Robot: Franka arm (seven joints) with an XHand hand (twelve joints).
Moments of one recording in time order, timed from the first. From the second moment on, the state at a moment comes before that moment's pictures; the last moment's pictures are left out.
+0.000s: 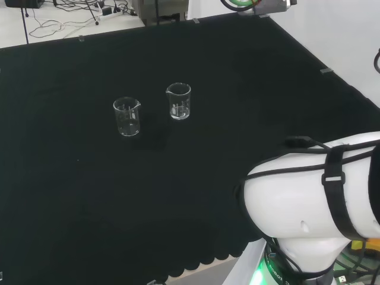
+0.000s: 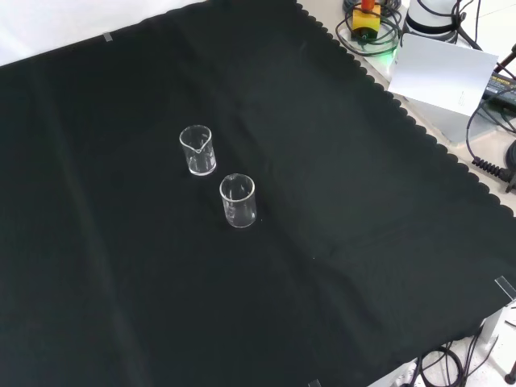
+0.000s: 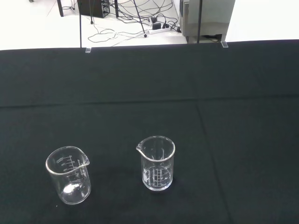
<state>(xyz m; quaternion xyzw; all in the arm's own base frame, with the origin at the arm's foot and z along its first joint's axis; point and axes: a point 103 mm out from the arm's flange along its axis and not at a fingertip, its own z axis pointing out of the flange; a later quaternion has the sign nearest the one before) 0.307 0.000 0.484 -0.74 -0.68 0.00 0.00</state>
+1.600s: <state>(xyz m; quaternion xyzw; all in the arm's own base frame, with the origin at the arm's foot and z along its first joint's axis) 0.359 -0.036 0.425 -0.76 -0.65 0.02 0.05</state>
